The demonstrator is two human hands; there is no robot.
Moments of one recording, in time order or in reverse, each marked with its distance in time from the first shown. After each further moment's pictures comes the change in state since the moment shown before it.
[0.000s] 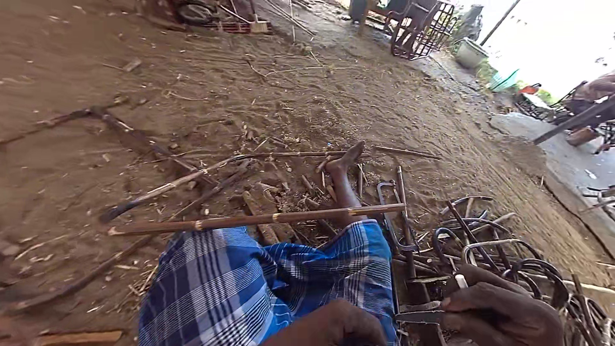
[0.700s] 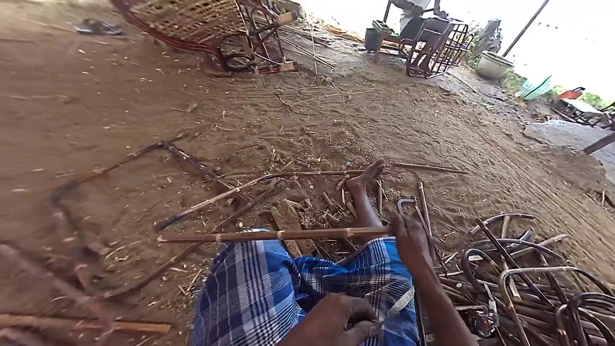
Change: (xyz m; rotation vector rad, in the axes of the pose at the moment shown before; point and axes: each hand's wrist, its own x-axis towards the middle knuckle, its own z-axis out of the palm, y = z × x) left_hand -0.010 -0.001 -0.015 0.488 0.222 -0.518; right_hand 0.097 0.129 0.090 -0.289 0.150 0.656
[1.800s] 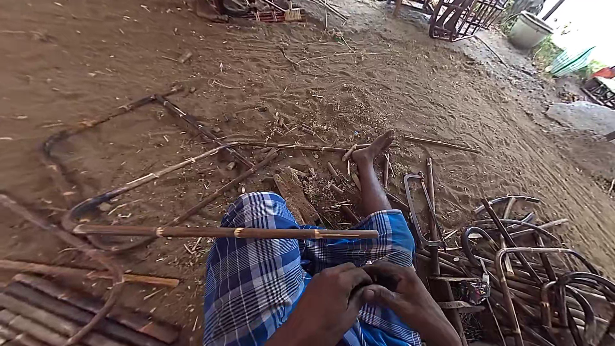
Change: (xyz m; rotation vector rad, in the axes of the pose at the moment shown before) left_hand -0.026 -0.010 0.035 0.174 0.363 -0.015; right_hand -0.134 0.018 0.003 0.483 -0.601 -0.240
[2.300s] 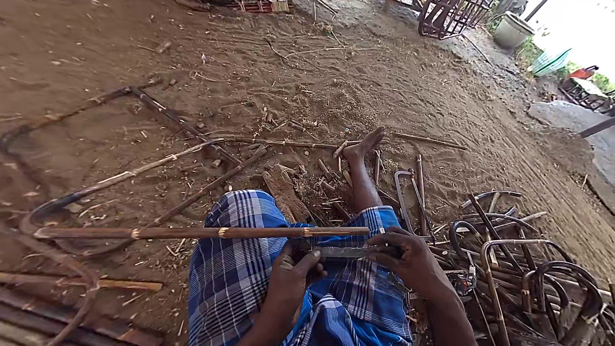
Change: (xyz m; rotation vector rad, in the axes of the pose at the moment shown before) left_hand 0.006 -0.032 0.004 -1.191 0.619 -0.557; right_hand 0.027 -0.006 -0.045 -0.441 0.124 0.003
